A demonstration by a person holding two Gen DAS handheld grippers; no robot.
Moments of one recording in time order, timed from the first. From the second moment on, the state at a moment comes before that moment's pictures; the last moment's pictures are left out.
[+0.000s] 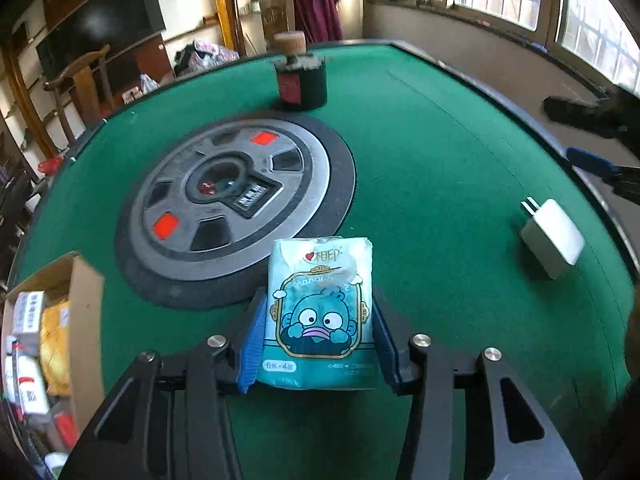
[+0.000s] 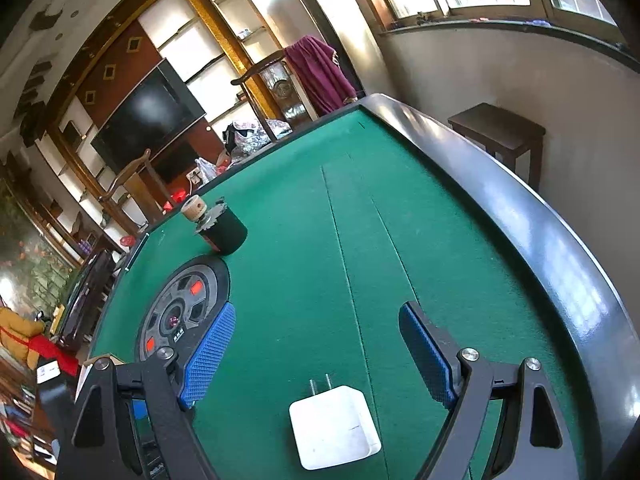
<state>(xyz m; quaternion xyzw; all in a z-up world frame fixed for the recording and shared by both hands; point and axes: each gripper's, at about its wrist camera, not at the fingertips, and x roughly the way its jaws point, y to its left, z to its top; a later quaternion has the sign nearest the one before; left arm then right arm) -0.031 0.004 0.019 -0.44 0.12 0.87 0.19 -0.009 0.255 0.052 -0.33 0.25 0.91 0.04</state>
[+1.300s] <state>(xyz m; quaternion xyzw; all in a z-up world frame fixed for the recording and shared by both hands) 0.079 -0.099 0.063 -0.42 0.02 0.90 0.15 0.017 0.172 0.017 -0.45 0.07 0.89 0.05</state>
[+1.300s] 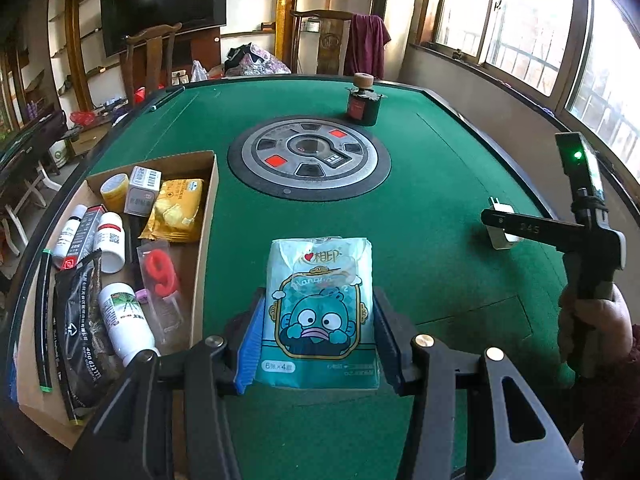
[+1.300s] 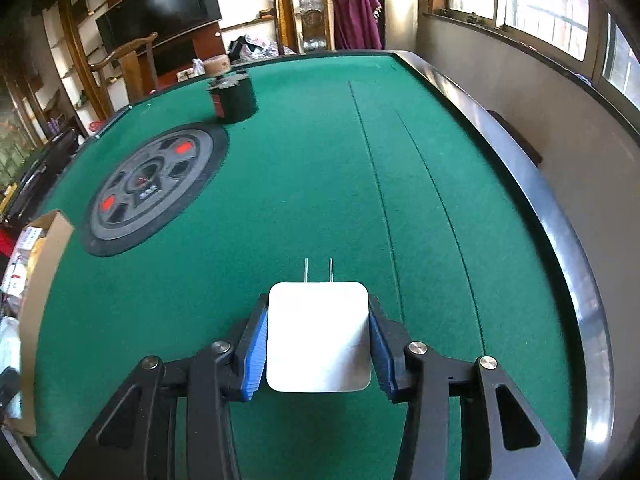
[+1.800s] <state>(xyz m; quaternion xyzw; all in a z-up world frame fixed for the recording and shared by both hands) 0.096 -0.121 0.074 -0.38 0.05 0.92 0.10 0.033 0.116 0.046 -0.43 0.08 0.90 -0.04</state>
